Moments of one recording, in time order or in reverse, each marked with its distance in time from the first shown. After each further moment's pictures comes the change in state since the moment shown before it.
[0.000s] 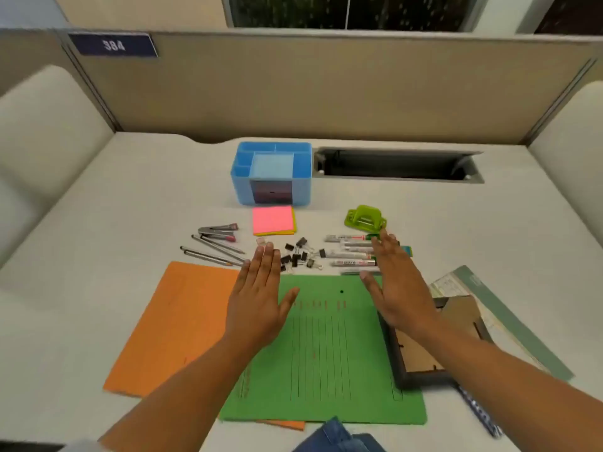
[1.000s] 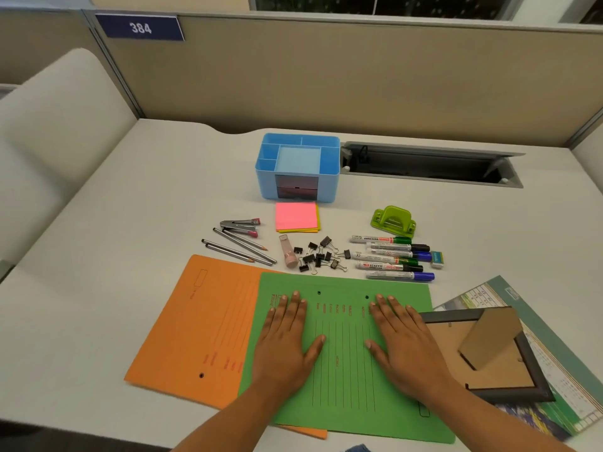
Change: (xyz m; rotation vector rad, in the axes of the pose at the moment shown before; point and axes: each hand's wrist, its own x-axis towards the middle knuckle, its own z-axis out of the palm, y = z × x) left_hand -0.060 0.007 0.049 -0.127 -0.247 -0.138; right_hand -0.056 -0.010 0.065 -0.304 -0.268 -0.064
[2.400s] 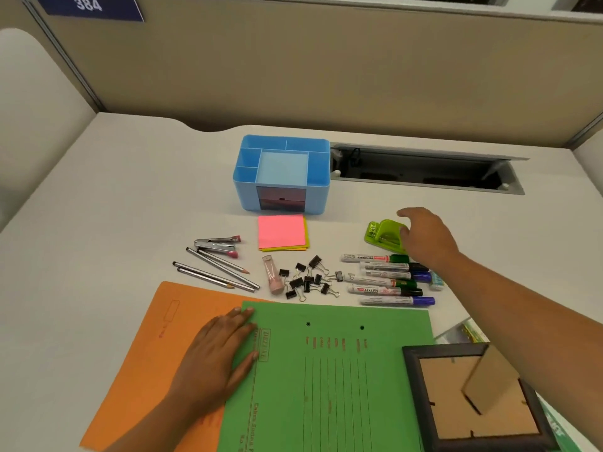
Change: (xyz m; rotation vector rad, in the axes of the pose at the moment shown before) left_hand 0.035 -0.100 -0.038 0.035 -0.042 0.203; right_hand 0.199 0.090 -0.107 0.377 0.179 0.353
